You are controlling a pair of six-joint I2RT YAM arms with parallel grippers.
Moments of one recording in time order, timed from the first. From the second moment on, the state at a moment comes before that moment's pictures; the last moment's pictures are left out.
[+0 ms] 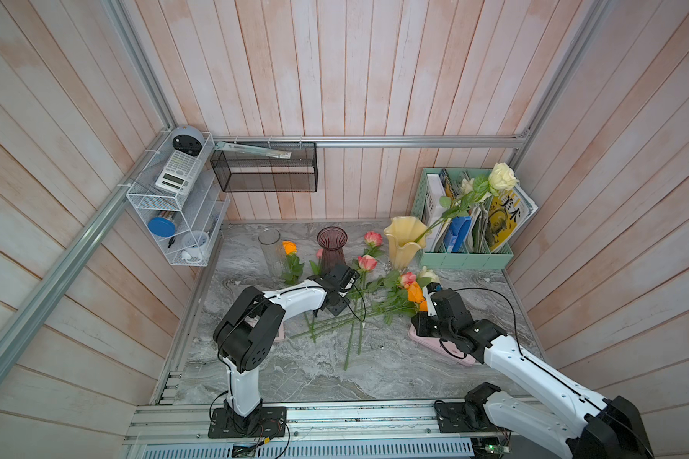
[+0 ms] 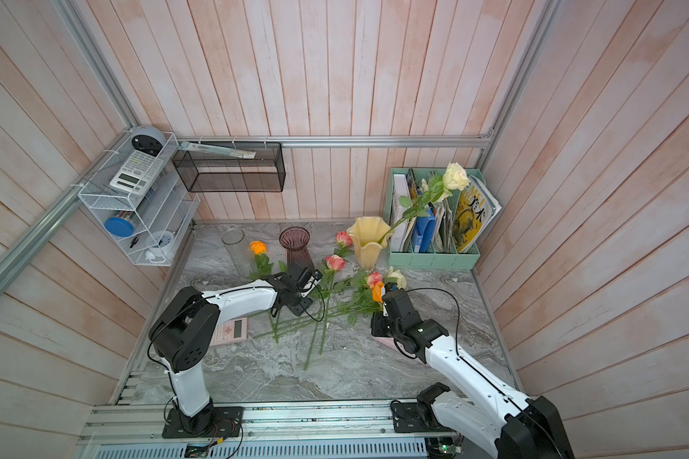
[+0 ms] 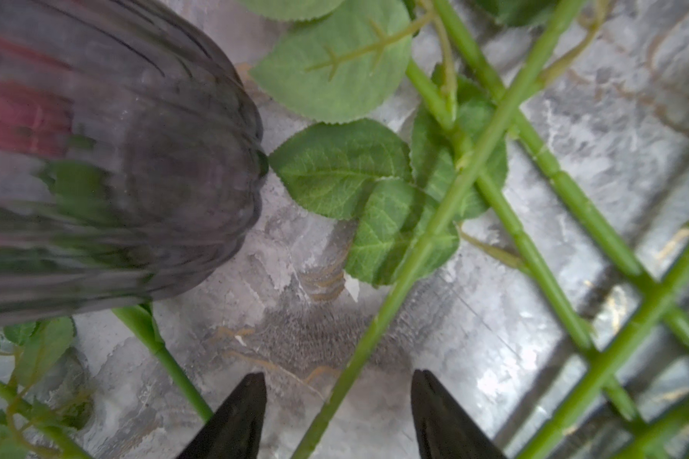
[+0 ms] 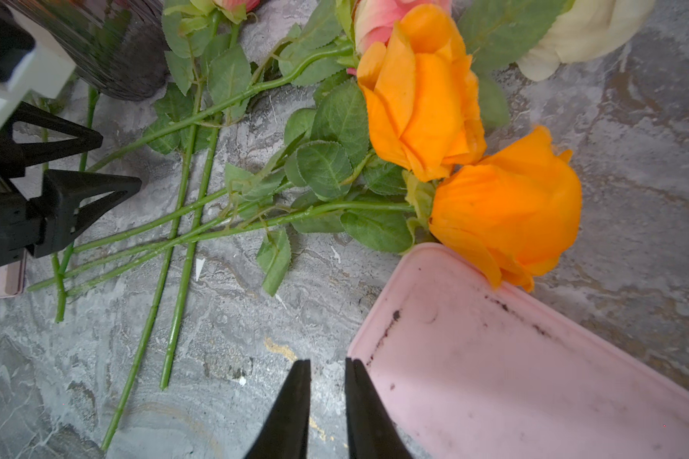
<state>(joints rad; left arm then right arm) -0.65 1.89 1.19 -0.45 -0.19 0.23 0.53 0.99 0.57 -0.47 -0.02 0.53</state>
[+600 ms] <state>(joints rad) -0.63 1.98 1.31 -0.54 -0.19 0.25 0.53 0.97 0.57 -0.47 -0.03 0.53</state>
